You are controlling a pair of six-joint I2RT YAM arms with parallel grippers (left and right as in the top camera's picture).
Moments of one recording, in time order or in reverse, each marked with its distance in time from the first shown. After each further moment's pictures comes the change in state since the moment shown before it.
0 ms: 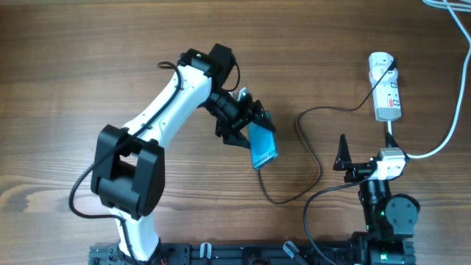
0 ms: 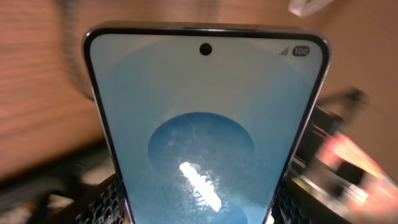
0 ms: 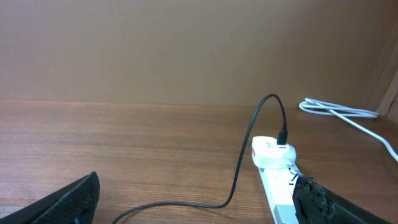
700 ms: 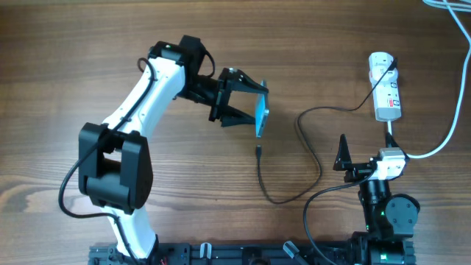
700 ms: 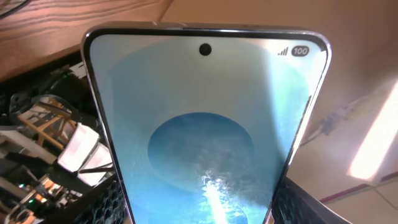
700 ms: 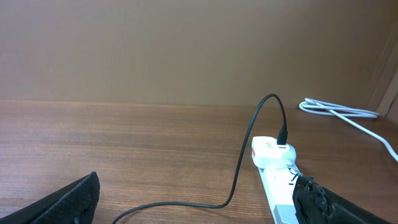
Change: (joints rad) left arm 0.150 0.000 0.000 -0.004 0.505 0.000; right arm 0.000 0.000 0.000 0.000 0.000 0.000
